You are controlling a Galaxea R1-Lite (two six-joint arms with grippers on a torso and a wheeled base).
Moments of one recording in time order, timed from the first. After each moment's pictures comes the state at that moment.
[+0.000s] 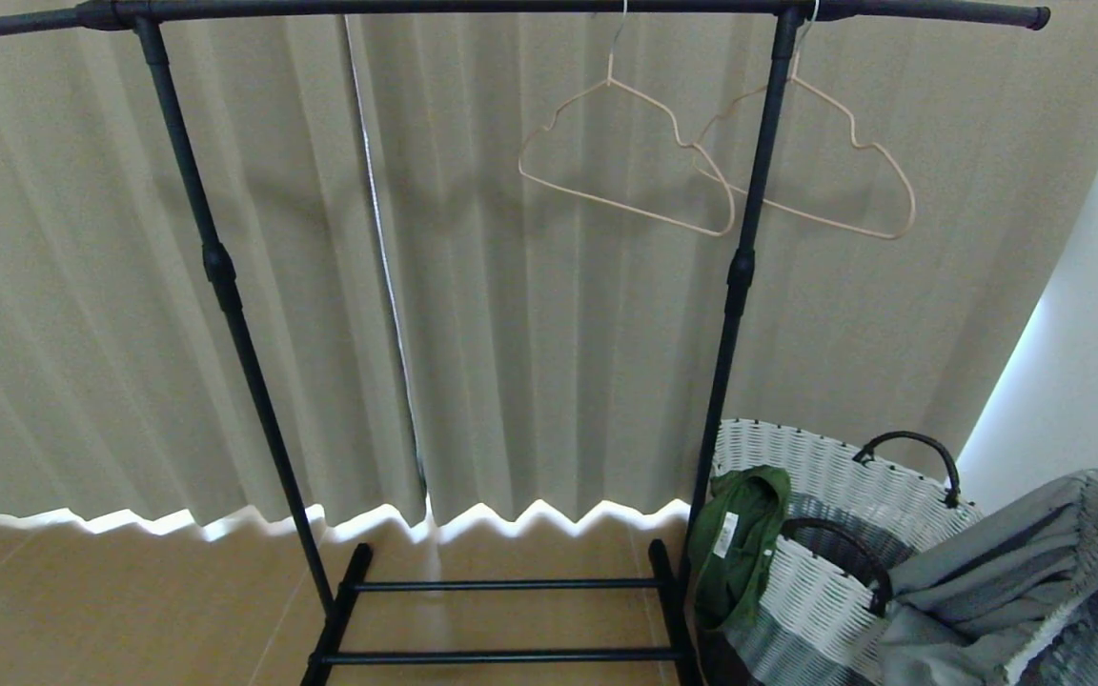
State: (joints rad) left arm -0.02 0.04 -0.13 -0.14 -0.34 0.10; right arm 0.07 0.91 -0.36 -0.29 -0.06 -0.47
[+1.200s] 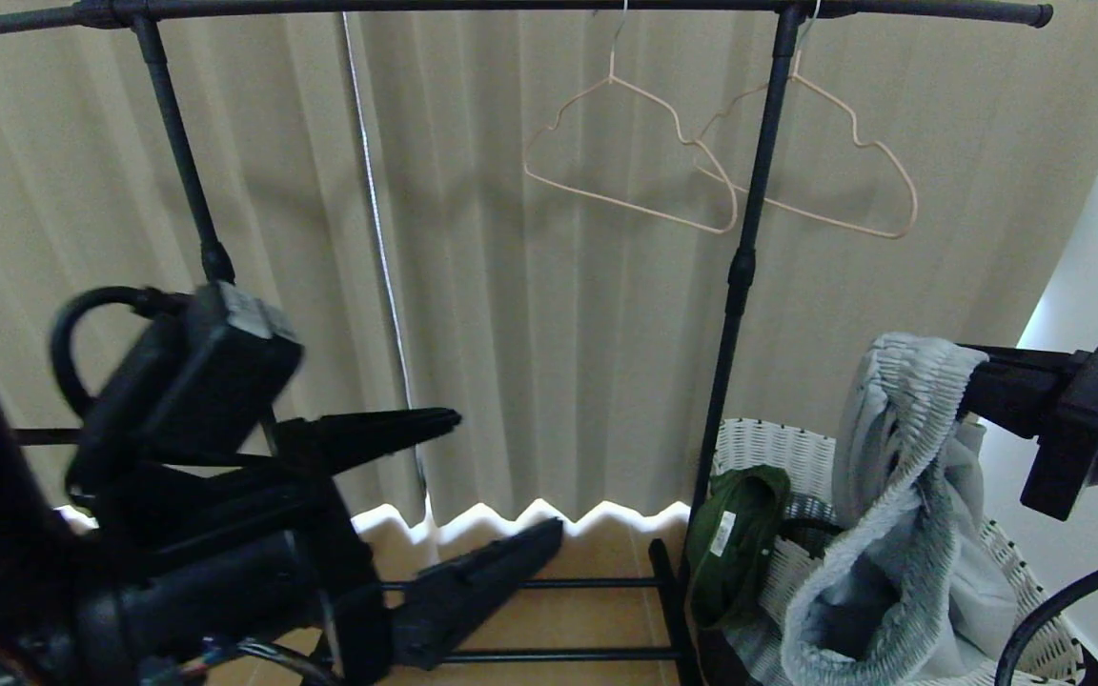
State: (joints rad) left arm -0.84 1.32 -0.59 -0.60 -0.10 0.02; right arm 0.57 1.17 -0.77 -0.21 -0.01 -0.02
